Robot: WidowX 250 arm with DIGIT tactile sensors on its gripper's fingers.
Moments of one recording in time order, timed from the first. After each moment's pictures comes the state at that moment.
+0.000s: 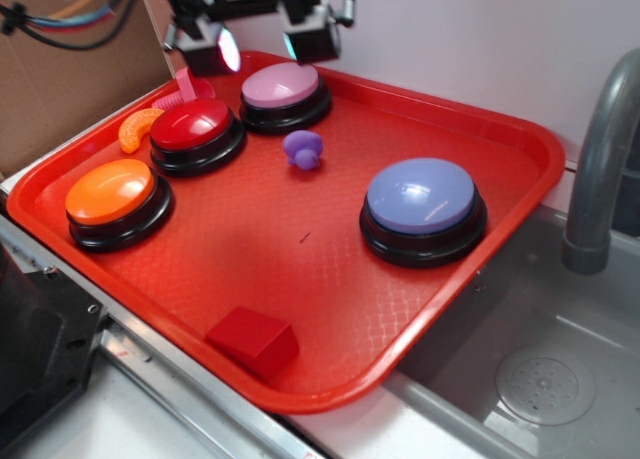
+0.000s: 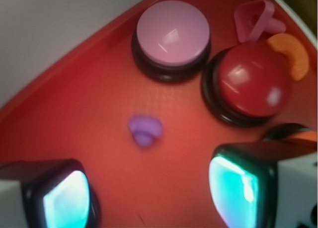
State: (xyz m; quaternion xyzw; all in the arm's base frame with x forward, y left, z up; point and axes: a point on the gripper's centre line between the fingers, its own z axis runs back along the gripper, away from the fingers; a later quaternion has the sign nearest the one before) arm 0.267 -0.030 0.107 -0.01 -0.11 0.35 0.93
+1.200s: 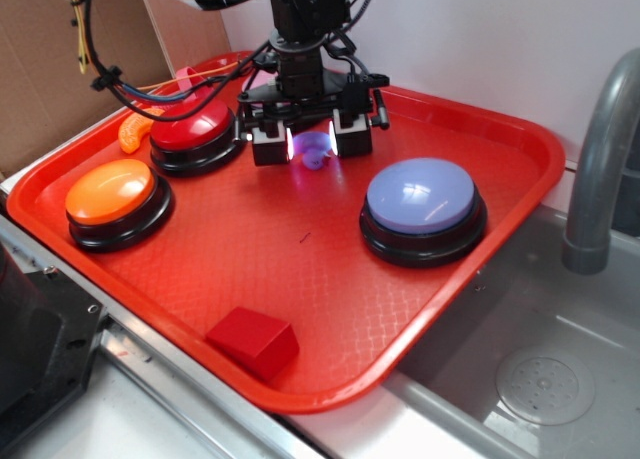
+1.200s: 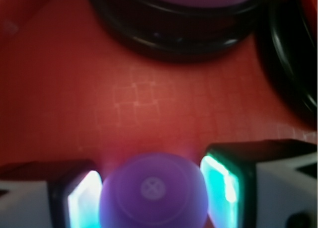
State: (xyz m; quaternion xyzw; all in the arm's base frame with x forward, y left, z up) arm 0.292 -0.020 0.023 0.04 -0.06 0.40 0.91
